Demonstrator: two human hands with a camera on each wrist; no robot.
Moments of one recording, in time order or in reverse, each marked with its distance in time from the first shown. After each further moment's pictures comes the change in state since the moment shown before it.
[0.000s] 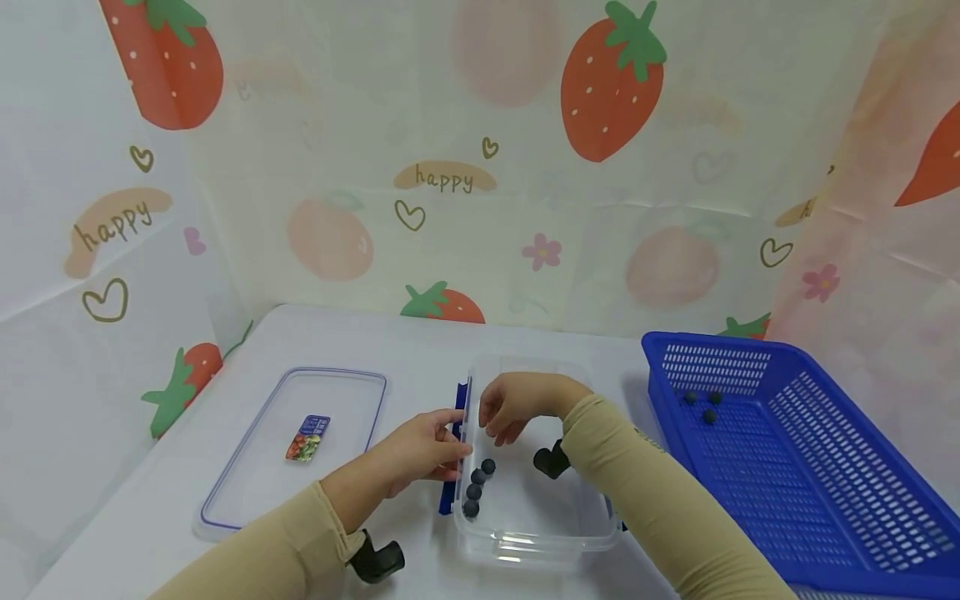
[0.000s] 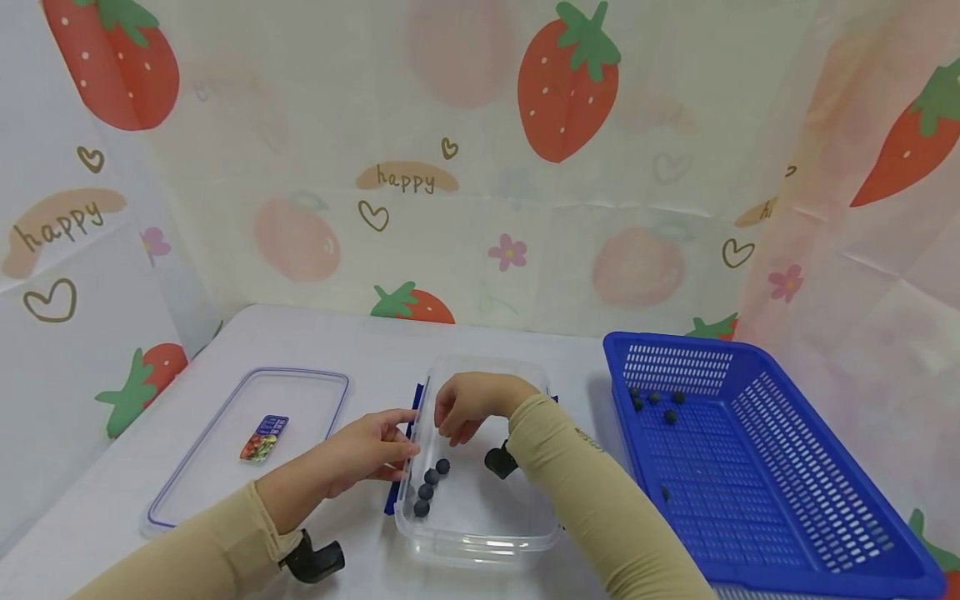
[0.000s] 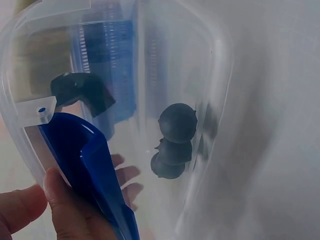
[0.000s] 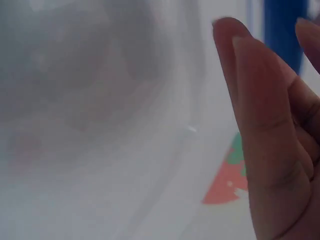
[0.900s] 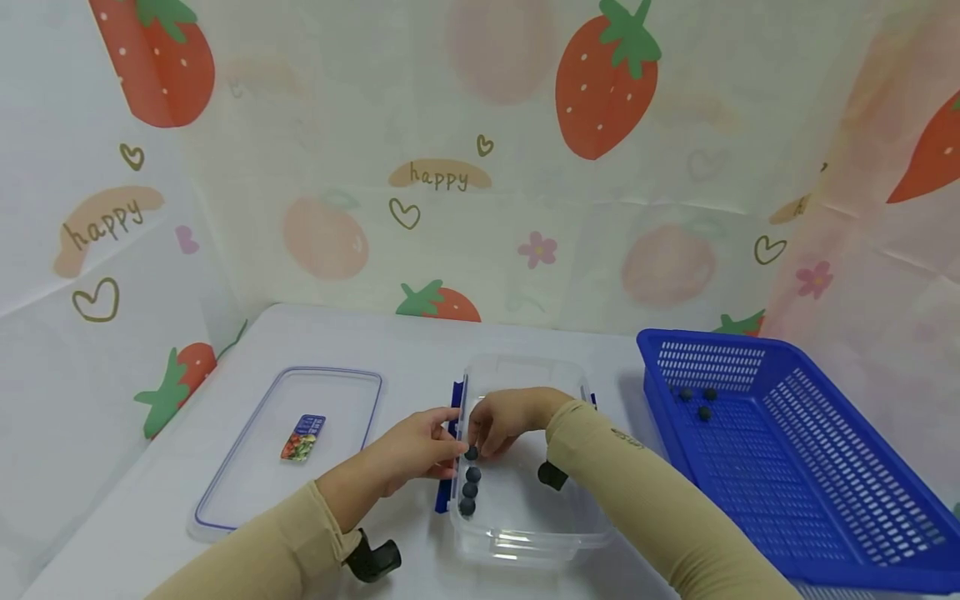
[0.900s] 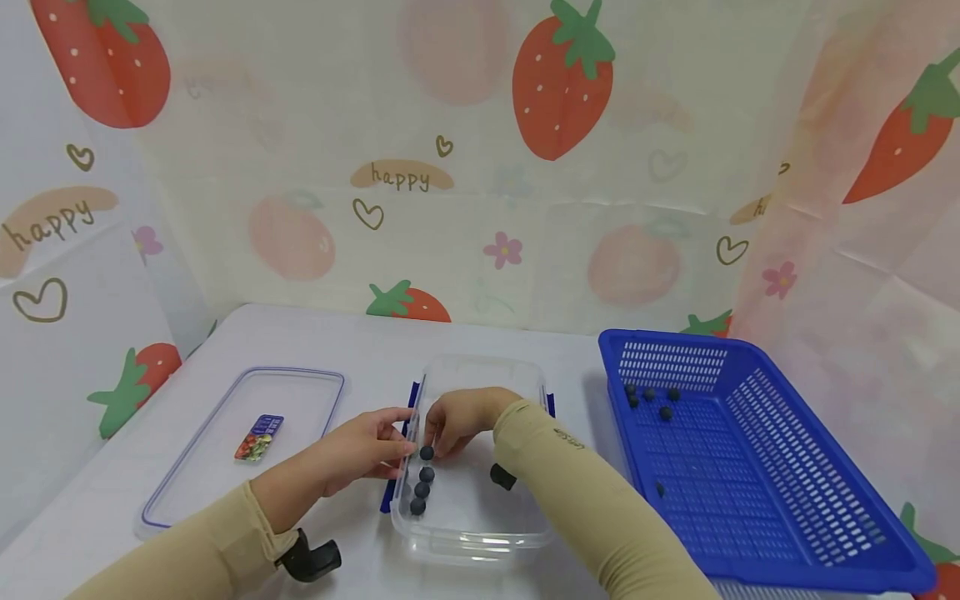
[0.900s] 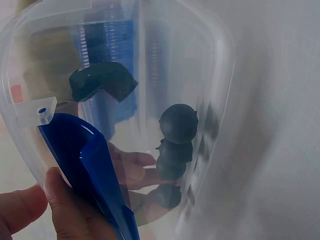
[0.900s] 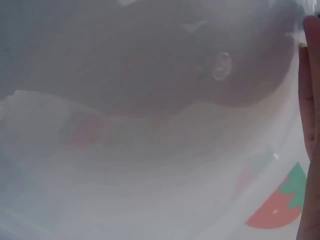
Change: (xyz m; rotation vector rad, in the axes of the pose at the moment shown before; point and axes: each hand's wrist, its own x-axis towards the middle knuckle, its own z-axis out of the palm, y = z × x) left_hand 0.002 -0.001 0.000 0.005 -0.007 0.006; right_hand 0.018 0.014 0.020 -0.020 -0.102 0.021
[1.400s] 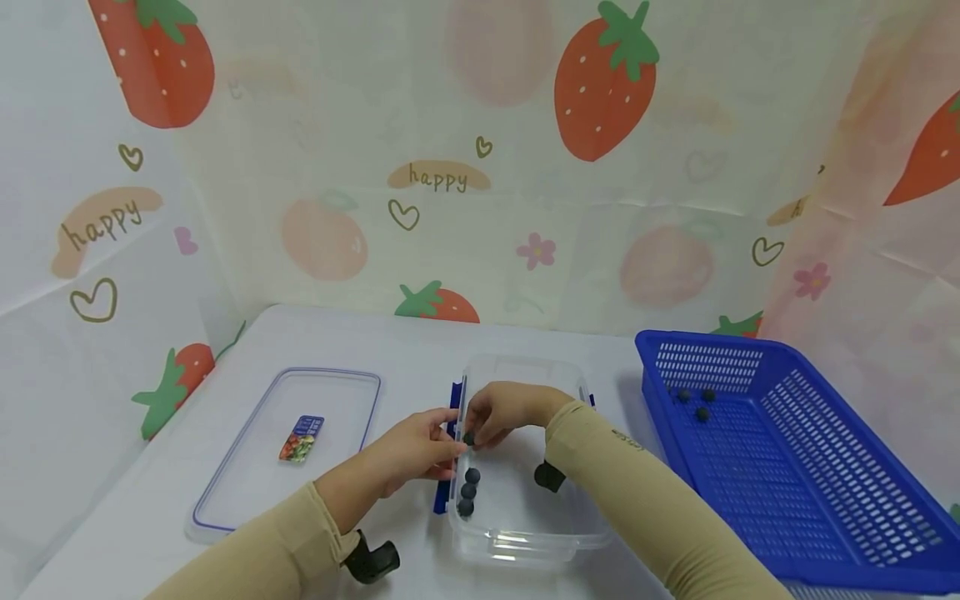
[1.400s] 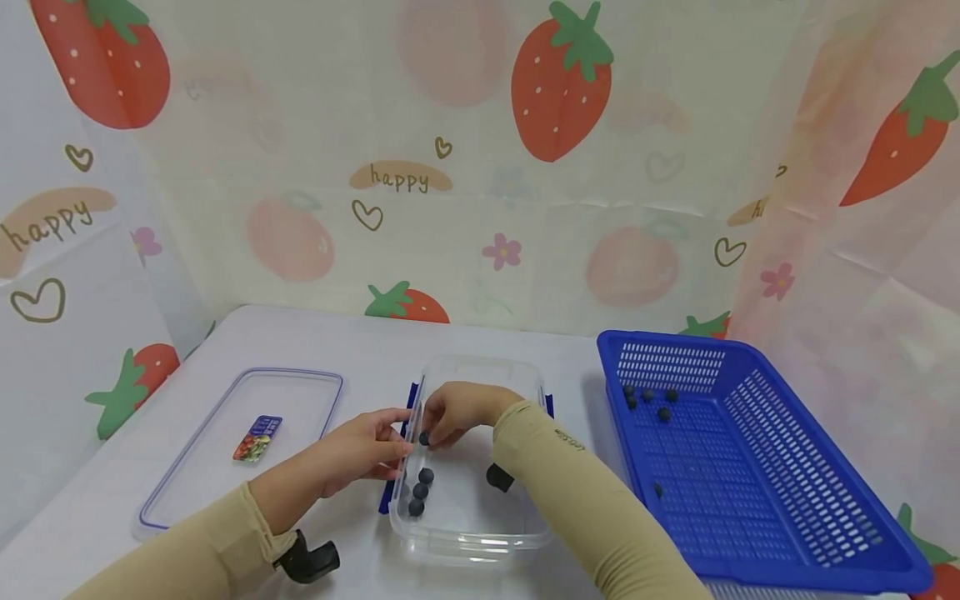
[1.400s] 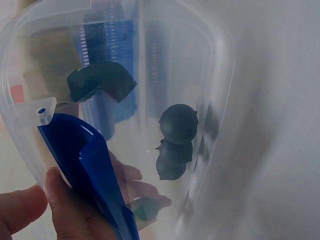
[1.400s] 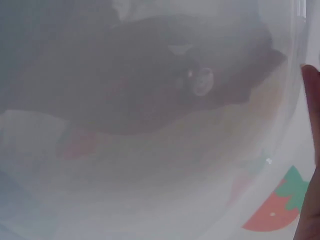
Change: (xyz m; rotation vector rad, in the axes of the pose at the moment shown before) left_hand -0.001 0.001 0.001 -0.033 -0.003 0.009; right_hand -0.002 -0.001 -0.005 0.052 0.105 -0.077
